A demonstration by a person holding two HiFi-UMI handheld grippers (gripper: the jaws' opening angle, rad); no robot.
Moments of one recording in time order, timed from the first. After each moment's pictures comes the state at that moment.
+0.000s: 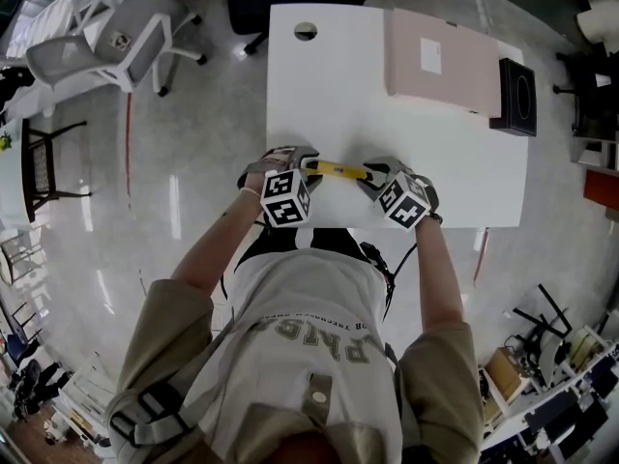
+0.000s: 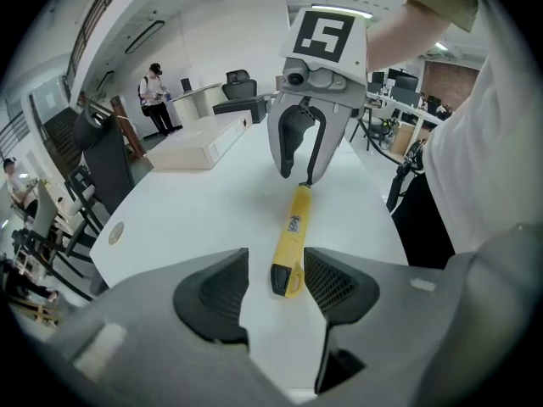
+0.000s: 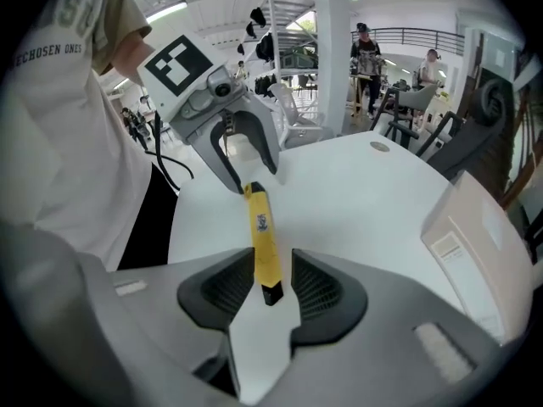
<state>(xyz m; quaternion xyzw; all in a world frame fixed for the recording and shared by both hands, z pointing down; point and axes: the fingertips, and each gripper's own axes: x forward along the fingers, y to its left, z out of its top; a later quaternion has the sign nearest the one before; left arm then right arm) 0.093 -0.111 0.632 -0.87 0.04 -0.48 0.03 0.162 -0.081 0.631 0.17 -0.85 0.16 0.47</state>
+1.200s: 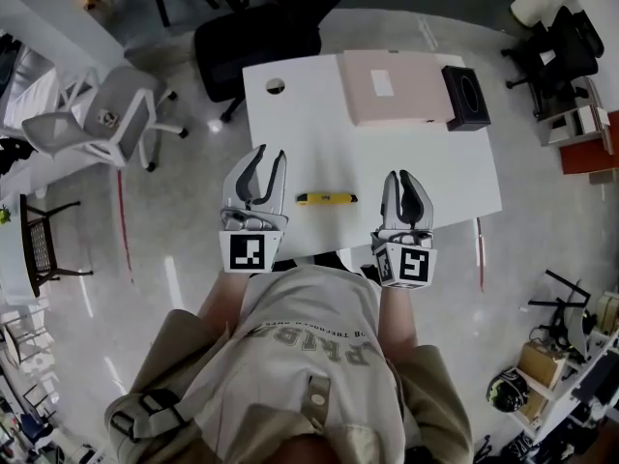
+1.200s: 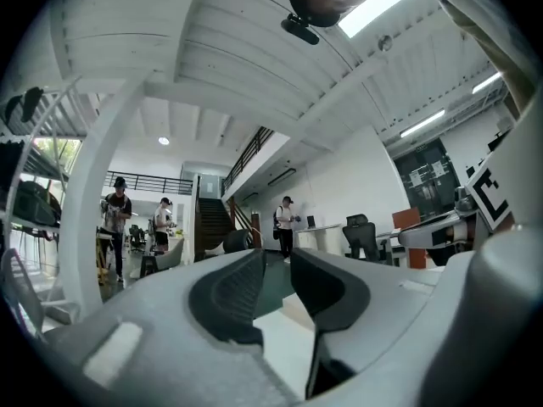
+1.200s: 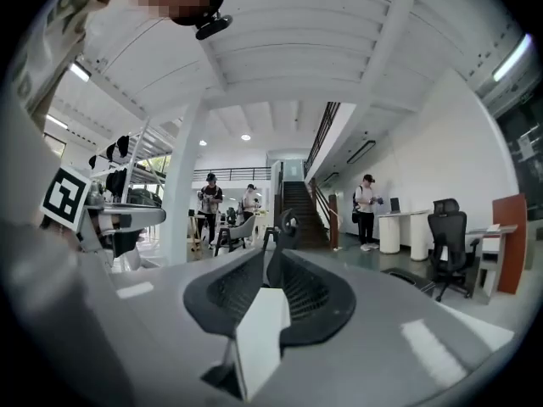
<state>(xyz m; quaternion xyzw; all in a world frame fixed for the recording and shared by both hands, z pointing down) 0.025 -0.187 0.335 -0.90 0.43 0.03 0.05 0.231 -0.095 0.367 0.72 -0.69 0.00 0.02</state>
